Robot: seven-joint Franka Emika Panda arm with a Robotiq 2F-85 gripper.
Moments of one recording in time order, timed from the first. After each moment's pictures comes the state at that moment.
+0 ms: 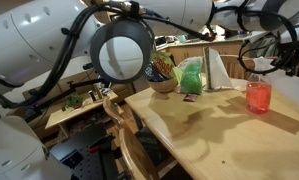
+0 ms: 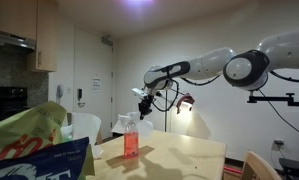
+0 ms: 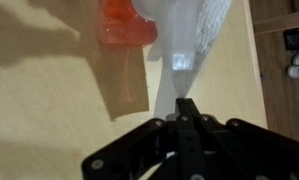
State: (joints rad) arm -0.27 1.38 0.07 -0.41 0.02 2.12 1.59
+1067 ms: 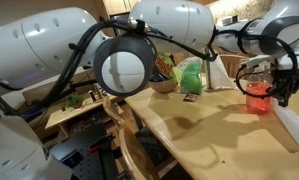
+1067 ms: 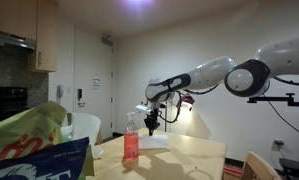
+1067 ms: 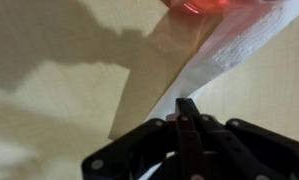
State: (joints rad) arm -0.27 1.47 0.01 -0.42 -0.01 2.00 1.55
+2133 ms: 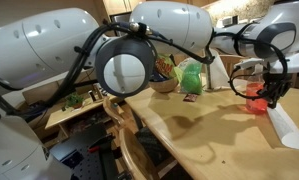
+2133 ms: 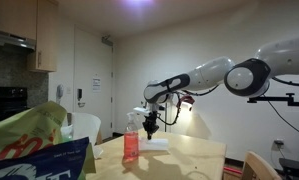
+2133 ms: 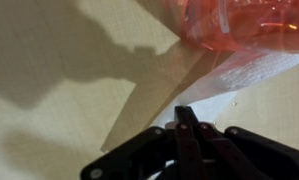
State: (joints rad) arm -0.26 1.47 0.05 -0.44 -0.01 1.98 1.55
